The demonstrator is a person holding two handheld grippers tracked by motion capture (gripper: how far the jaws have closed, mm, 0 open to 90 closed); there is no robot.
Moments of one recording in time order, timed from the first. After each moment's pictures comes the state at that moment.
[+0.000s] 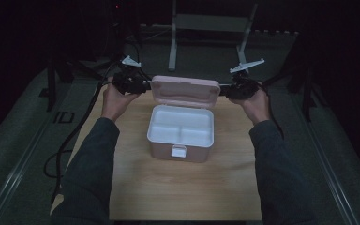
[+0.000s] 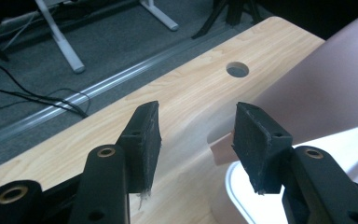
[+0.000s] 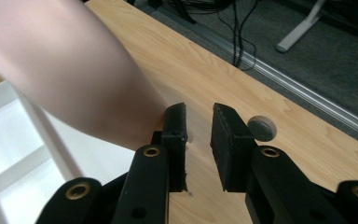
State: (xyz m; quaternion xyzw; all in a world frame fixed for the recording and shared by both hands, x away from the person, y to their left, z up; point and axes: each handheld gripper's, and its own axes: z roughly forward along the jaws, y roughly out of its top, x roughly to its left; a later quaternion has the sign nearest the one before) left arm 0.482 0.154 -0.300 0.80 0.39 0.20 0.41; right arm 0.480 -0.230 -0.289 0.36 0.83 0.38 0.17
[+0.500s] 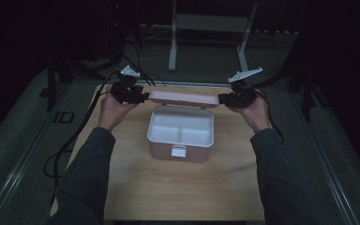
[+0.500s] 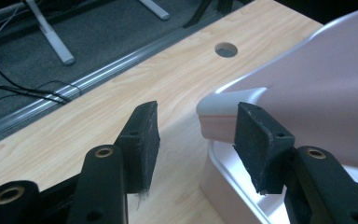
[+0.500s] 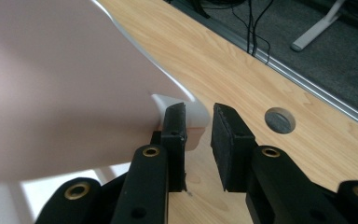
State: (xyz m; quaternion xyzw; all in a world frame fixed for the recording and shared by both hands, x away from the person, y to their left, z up) left arm 0.460 0.157 -0.317 0.82 0.37 0.19 0.40; right arm 0.463 -0.230 -0.306 0.33 0.85 0.38 0.16
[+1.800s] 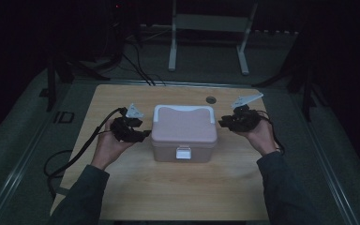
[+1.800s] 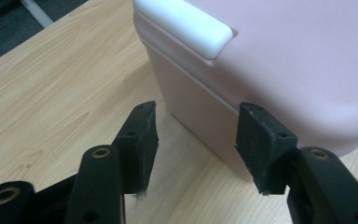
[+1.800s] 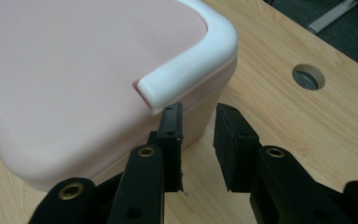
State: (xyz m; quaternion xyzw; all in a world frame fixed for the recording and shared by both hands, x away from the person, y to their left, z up) left arm 0.372 0.147 -0.372 0.86 0.34 0.19 0.33; right arm 0.416 -0.246 -0.351 0.31 0.87 0.35 0.15
